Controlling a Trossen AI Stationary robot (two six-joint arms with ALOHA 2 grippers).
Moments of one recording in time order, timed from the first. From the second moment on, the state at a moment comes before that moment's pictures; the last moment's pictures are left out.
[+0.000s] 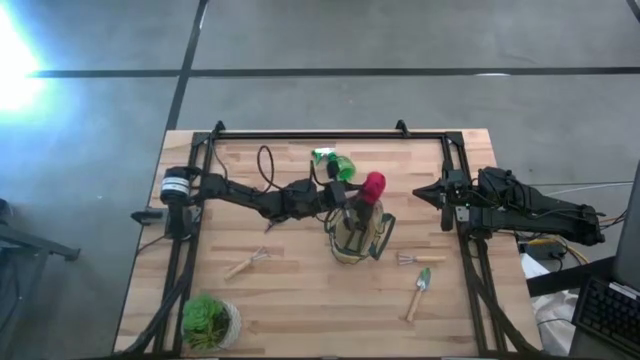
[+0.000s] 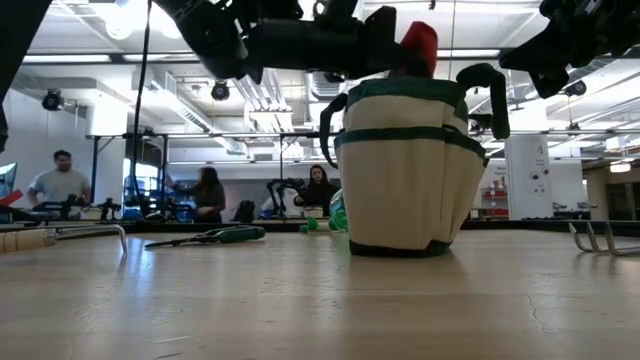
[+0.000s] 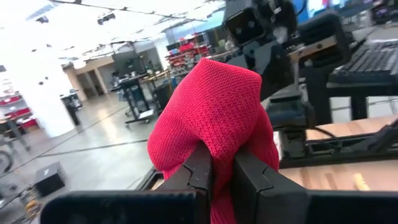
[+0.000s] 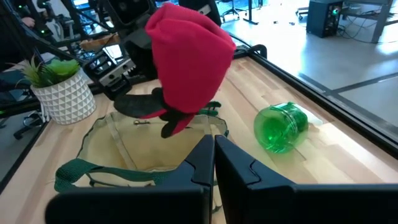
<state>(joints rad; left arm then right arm) 0.02 1.87 1.14 0.87 -0.27 0.31 -0.19 0.26 0.42 -0.39 -0.02 0.20</state>
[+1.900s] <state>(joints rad) 0.02 1.87 1.12 0.85 -0.28 0.37 -0.15 0.88 0.66 -0.06 -0.04 -0.20</state>
